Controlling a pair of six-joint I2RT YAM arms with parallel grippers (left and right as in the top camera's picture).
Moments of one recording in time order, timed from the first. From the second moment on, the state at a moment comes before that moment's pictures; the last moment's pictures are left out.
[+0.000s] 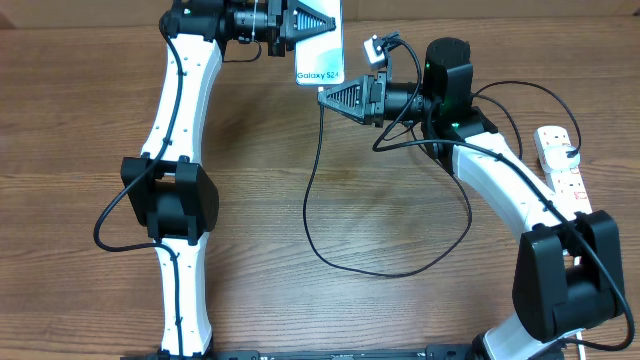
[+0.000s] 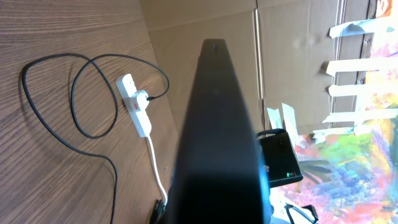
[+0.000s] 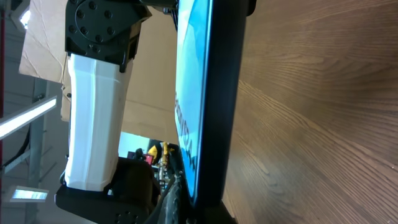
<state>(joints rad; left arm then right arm) -0.13 2.41 2.46 -0.77 1.42 -0.65 0.28 1.78 1.25 0.30 -1.15 1.01</state>
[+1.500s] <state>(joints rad) -0.14 2.41 2.46 -0.76 1.46 -0.63 0.26 1.78 1.25 0.34 -1.17 1.06</state>
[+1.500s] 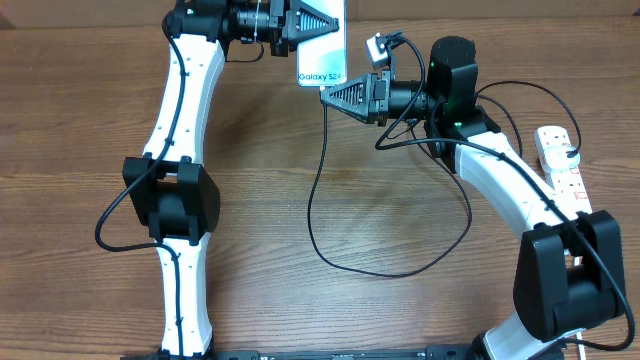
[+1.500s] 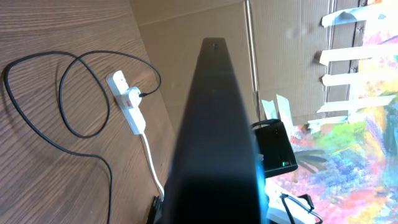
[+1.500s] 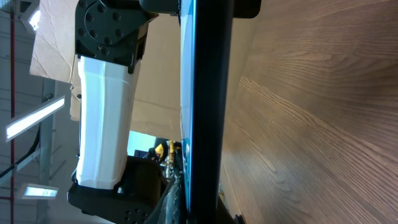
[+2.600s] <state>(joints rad) -0.14 2.41 2.46 -0.93 1.44 -0.49 0.26 1.78 1.23 0.35 -1.18 1.16</state>
